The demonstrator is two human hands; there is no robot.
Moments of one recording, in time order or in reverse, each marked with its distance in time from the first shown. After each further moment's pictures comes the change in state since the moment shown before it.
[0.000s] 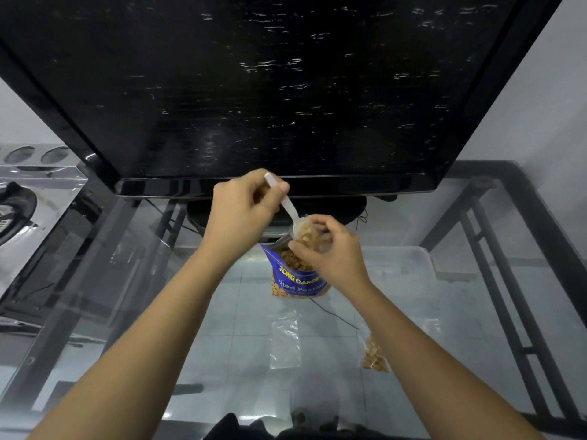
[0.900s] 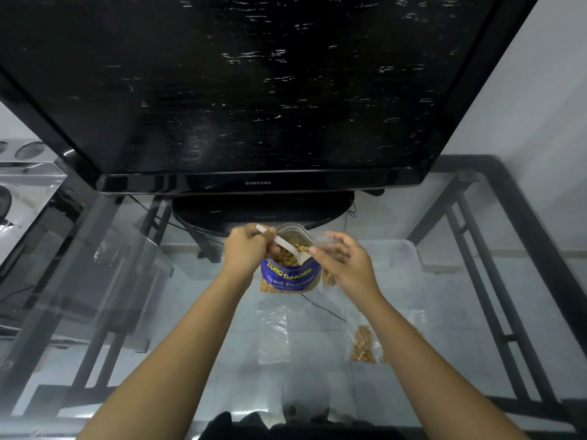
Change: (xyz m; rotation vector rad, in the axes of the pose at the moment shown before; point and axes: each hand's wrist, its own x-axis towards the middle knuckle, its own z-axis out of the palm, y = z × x) left_hand -0.025 -0.066 0.073 -0.351 -0.077 -0.692; right_hand -0.023 0.037 -0.023 0.322 -0.017 0.301
